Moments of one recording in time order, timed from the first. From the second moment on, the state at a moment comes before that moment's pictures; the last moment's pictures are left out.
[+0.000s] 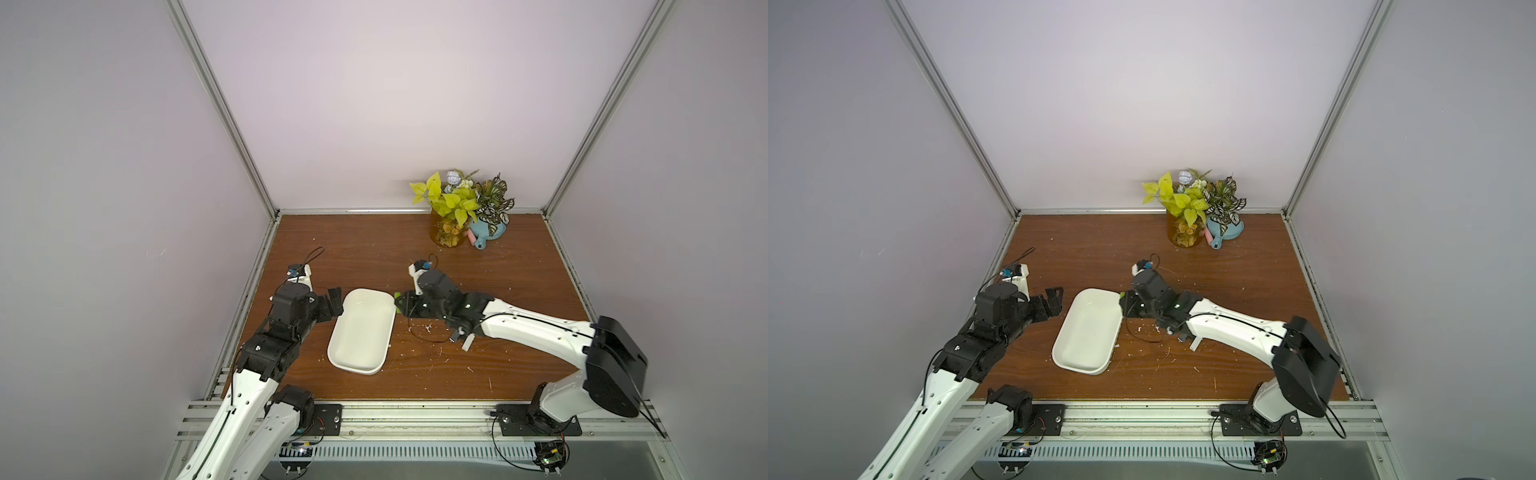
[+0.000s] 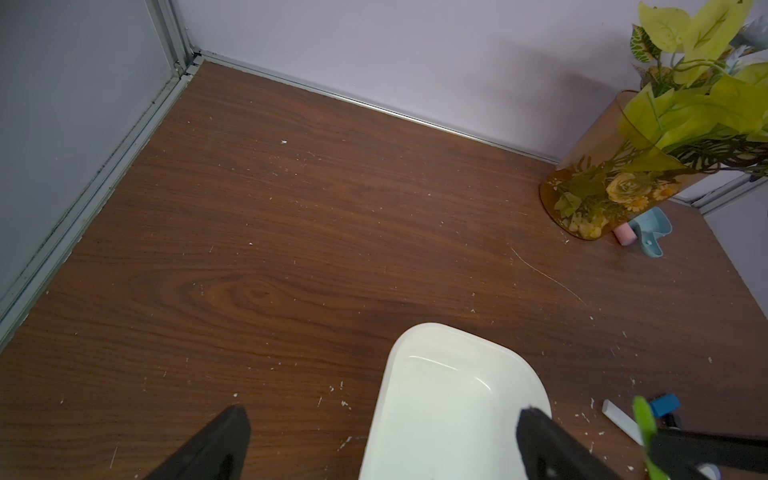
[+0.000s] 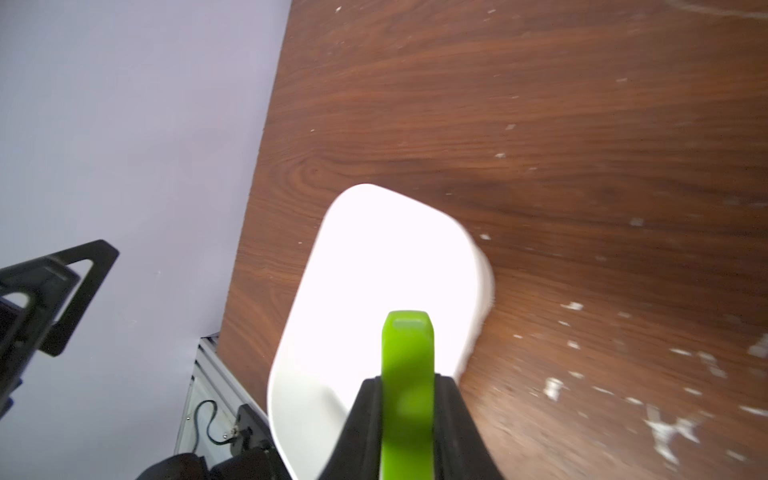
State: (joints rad) left arm -0.28 0.66 0.71 -0.61 -0.14 -0.40; right arm 1.00 1.58 1.10 -0.18 0.03 0.91
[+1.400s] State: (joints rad) left arm -0.28 0.62 0.72 -0.62 -0.19 -0.41; right arm 1.08 2.34 1.87 -0.53 0.32 0.88
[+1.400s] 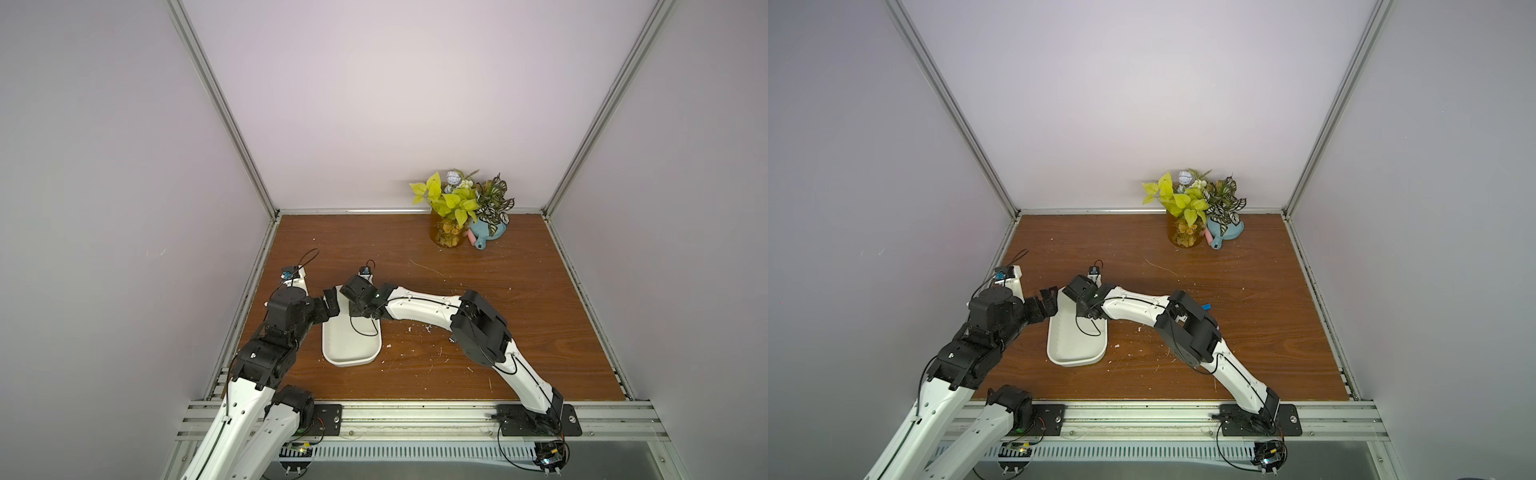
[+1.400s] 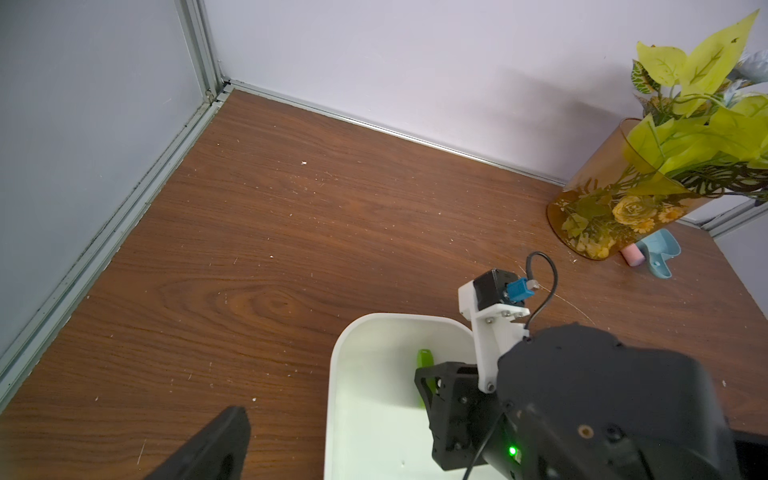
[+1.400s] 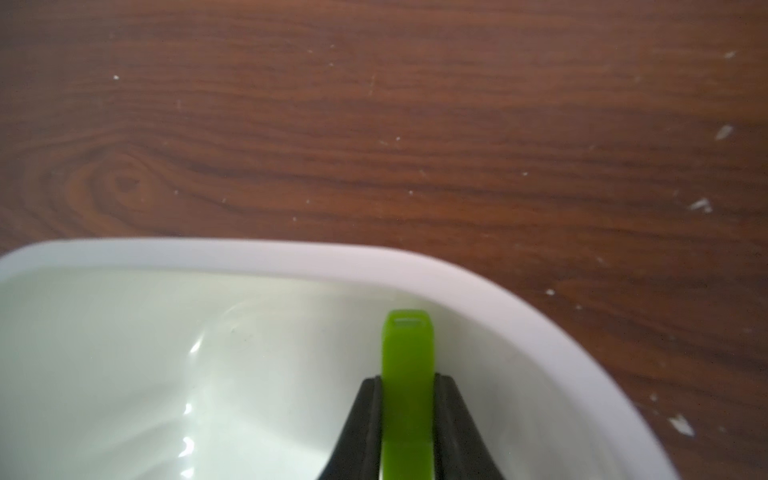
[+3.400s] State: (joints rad) left arm -0.77 1.04 0.91 -0.45 -0.06 -0.36; right arm 0.29 0.83 0.43 -0.18 0.35 0.64
